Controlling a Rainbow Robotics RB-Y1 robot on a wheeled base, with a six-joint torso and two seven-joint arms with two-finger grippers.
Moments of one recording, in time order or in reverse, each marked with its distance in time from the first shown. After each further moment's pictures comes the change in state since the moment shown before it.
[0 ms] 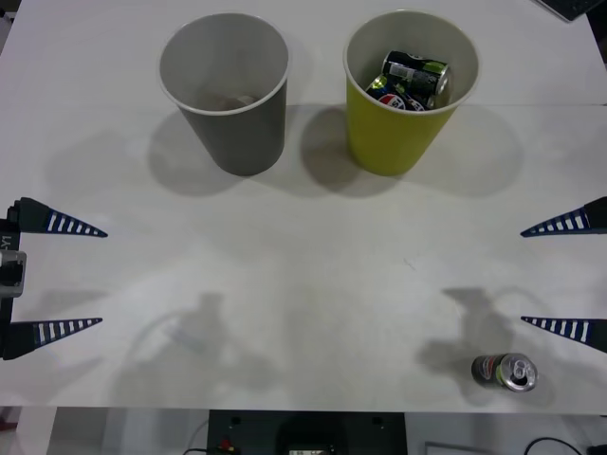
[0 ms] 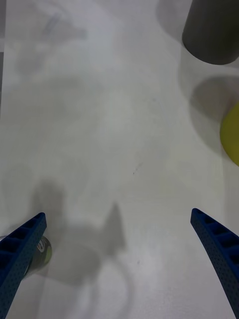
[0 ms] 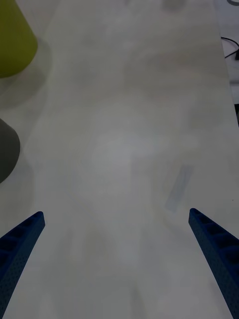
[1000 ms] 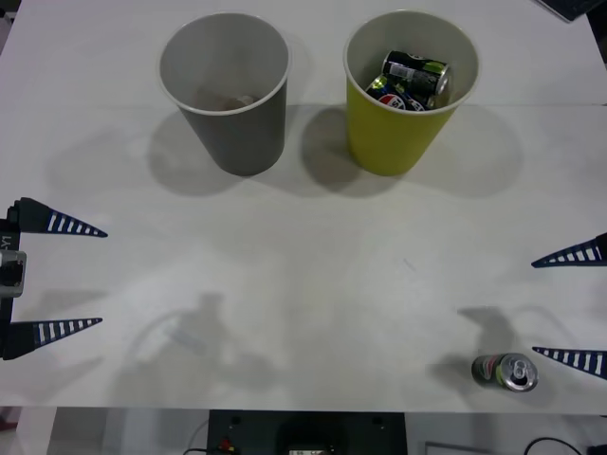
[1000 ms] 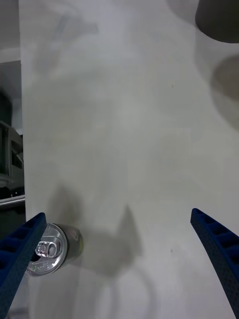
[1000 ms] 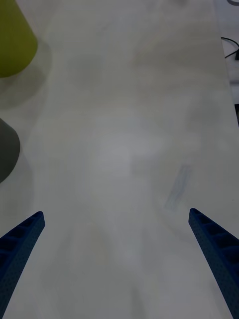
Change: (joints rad) right arm 0.121 -0.020 -0.012 0.022 -0.073 0.015 0.030; left arm 0.000 0.000 0.000 0.000 0.000 0.000 0.000
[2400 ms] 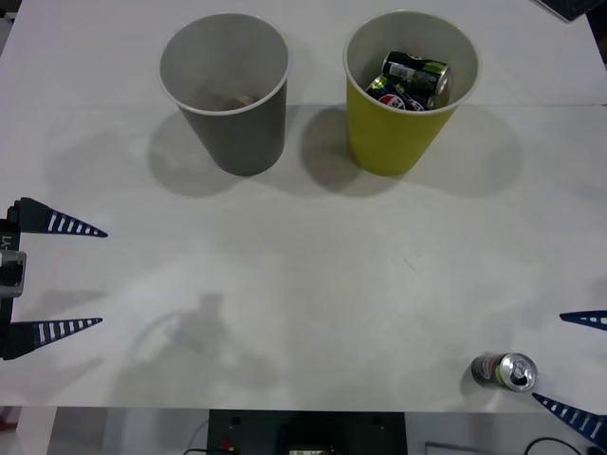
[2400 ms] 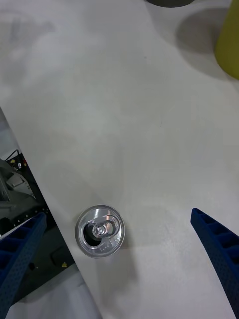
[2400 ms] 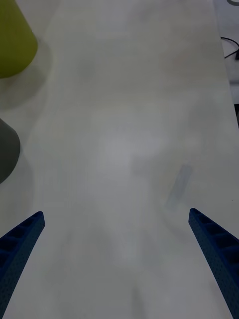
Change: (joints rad) right arm 0.566 -0.031 -0.049 -0.202 -0.224 0.513 0.142; left arm 0.000 0.000 0.000 0.000 0.000 0.000 0.000
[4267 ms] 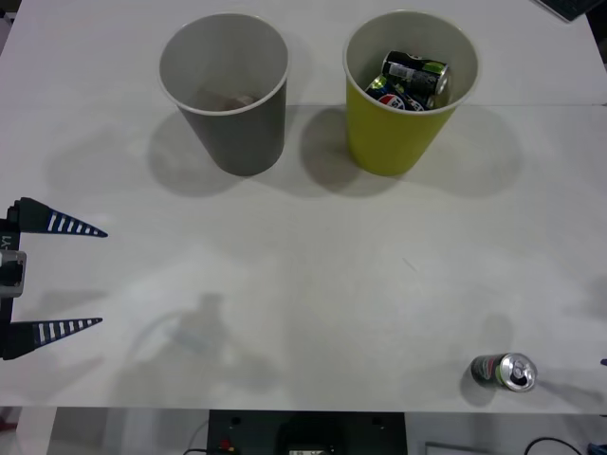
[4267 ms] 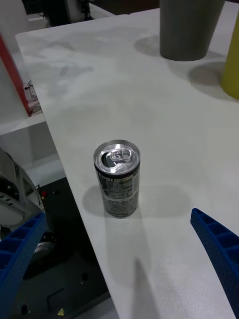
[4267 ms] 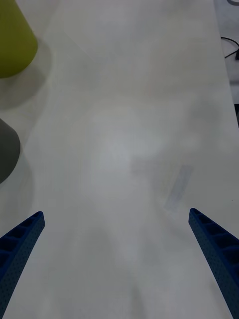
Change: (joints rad) right arm -0.559 0.307 0.118 1.097 -0.195 -0.951 0.688; left arm 0.000 0.000 0.000 0.000 0.000 0.000 0.000
